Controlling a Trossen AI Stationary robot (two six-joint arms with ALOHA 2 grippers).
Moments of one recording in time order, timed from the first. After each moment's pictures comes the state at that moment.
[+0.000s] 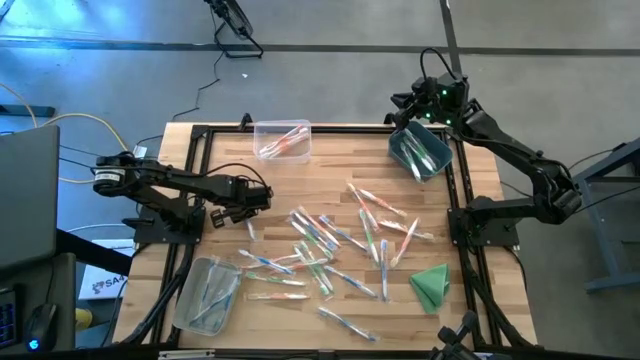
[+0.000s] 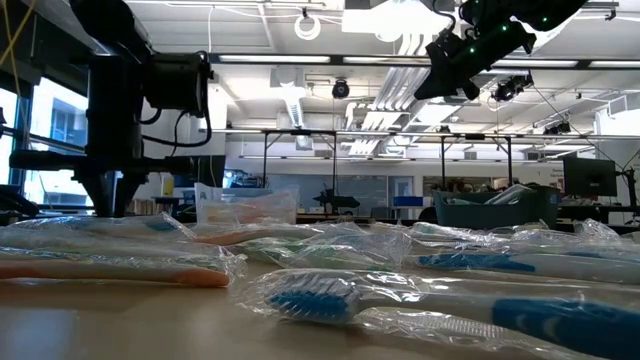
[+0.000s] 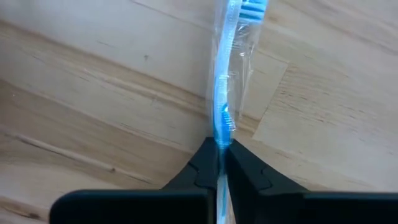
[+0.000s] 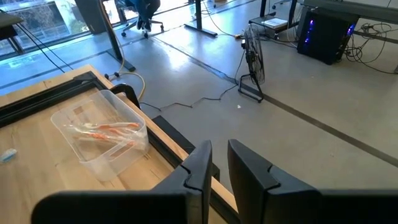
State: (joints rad) left arm 0.12 1.37 0.64 -0.72 -0.07 -1.84; right arm -0.94 1.20 0.98 -0.12 -0.21 -0.01
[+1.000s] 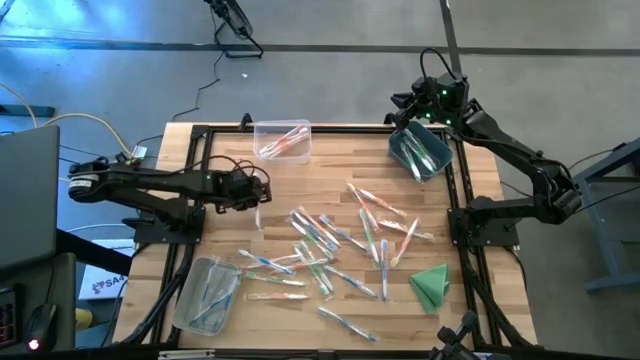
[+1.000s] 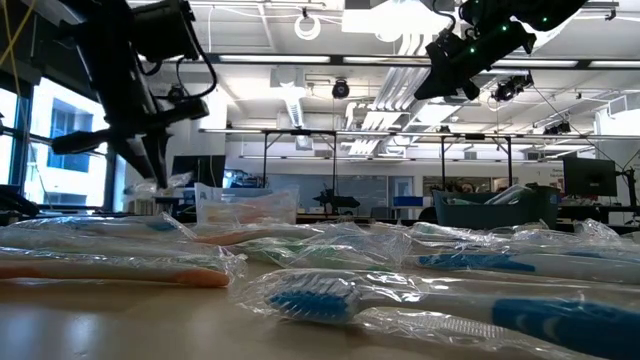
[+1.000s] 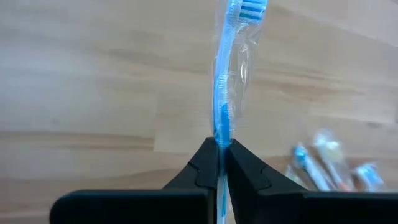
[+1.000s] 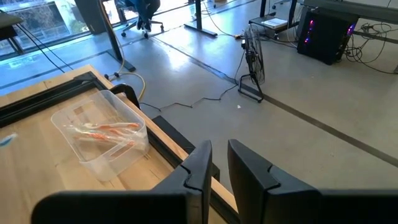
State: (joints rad) left arm 0.12 1.11 0.64 -0.64 -0.24 -1.57; right arm -0.94 1.20 0.98 -0.12 -0.21 -0.01
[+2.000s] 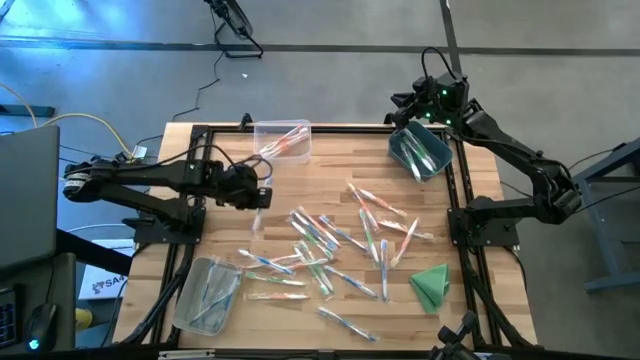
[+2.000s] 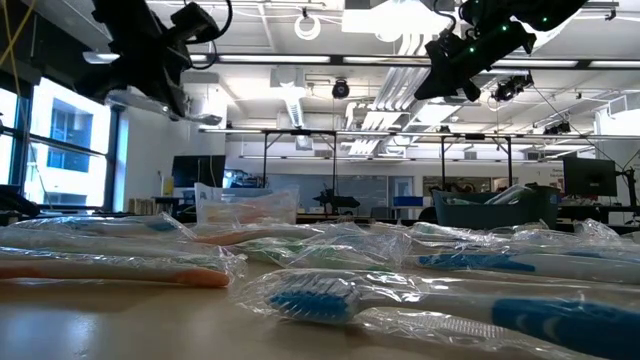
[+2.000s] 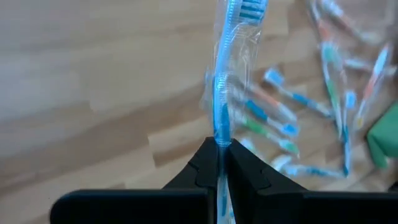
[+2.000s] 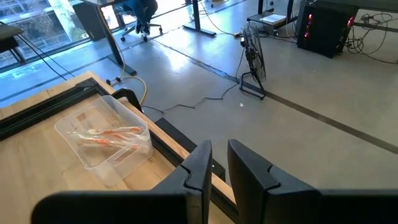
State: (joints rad) left arm 0.06 1.05 0.90 -0.83 -0.08 -1.33; right arm -0.94 1.20 0.98 -0.12 -0.21 0.05
